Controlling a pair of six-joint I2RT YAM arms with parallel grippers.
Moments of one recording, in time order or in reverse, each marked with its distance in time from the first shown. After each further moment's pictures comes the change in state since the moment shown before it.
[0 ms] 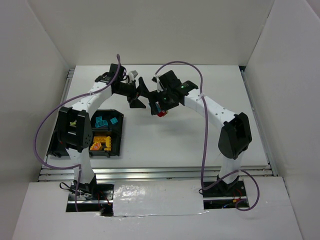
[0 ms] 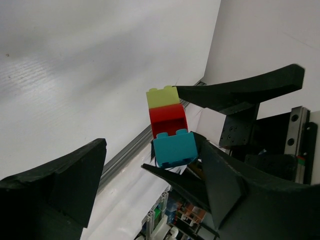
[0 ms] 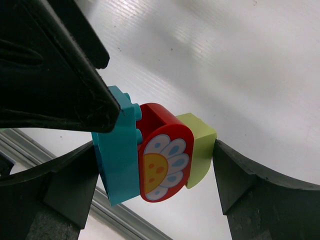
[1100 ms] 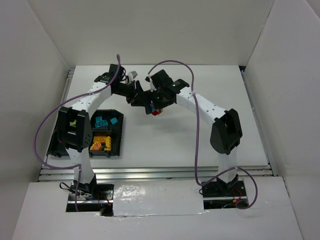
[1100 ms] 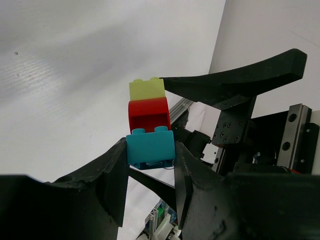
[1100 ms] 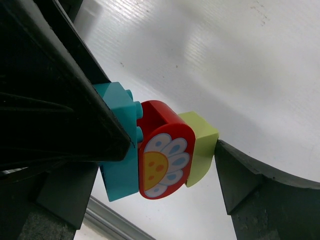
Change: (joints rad) left arm 0.003 -0.002 -0.010 -0.012 0.003 0.013; right arm 0.039 0.126 0.143 -0.036 0.042 0.006
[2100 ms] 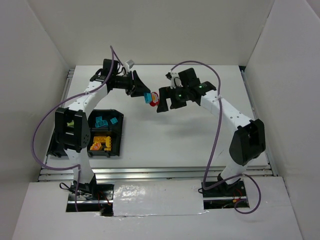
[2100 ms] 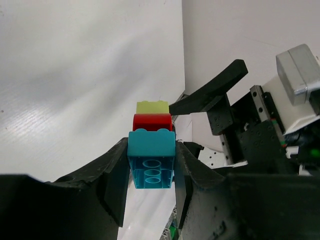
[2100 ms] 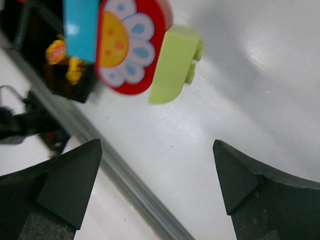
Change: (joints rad) left arm 0.048 -0.012 0.013 0.224 0.090 -0.037; right arm -0.186 -0.264 -0.295 0.137 -0.334 0.024
